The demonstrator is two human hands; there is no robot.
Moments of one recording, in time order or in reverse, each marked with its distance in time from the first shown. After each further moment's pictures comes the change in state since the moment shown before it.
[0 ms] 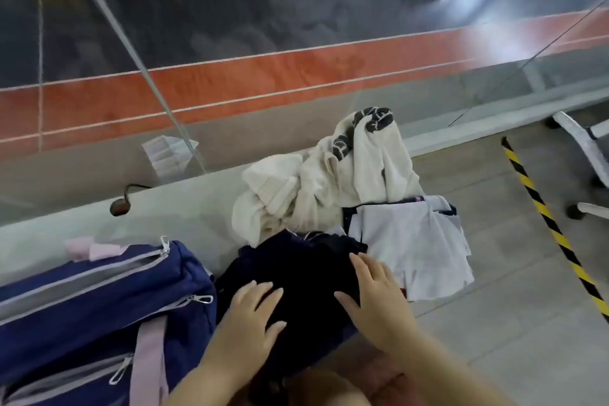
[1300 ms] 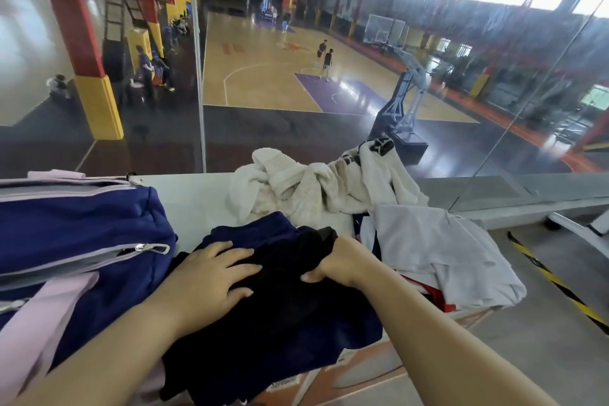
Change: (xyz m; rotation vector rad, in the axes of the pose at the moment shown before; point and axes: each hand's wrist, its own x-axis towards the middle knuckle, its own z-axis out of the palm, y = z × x) left_hand 0.023 -0.104 0.085 0.454 0.344 0.192; right_hand 0.060 -0.006 0.100 0.221 0.021 0.038
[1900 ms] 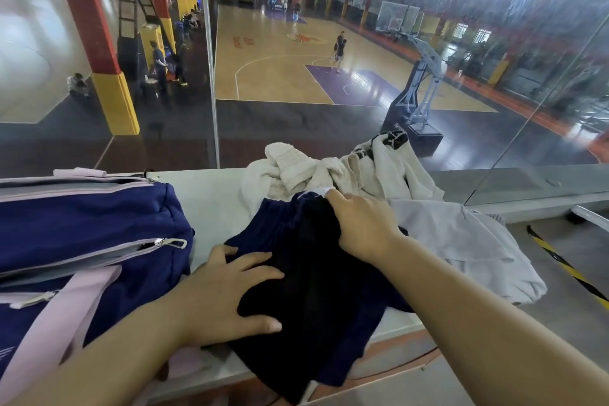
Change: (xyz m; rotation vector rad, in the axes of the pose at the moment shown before) left_hand -0.022 0.025 -0.033 -0.232 -0.291 -0.055; right_hand 0.000 -0.020 -0.026 -0.640 0.516 -0.509
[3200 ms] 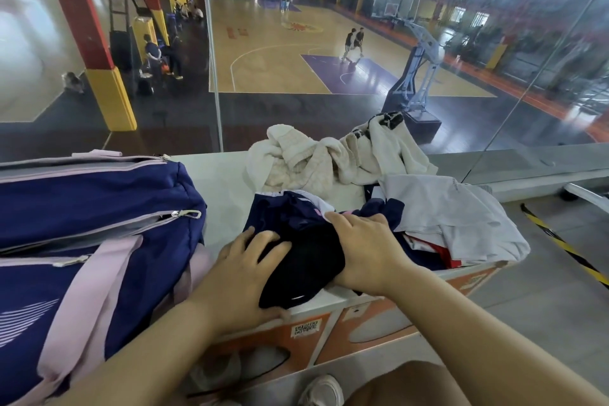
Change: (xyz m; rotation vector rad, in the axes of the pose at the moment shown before) left_hand -0.014 0.013 0.039 0.199 0.364 0.121; right_hand -0.076 -0.028 0.012 0.065 -0.096 -0.075
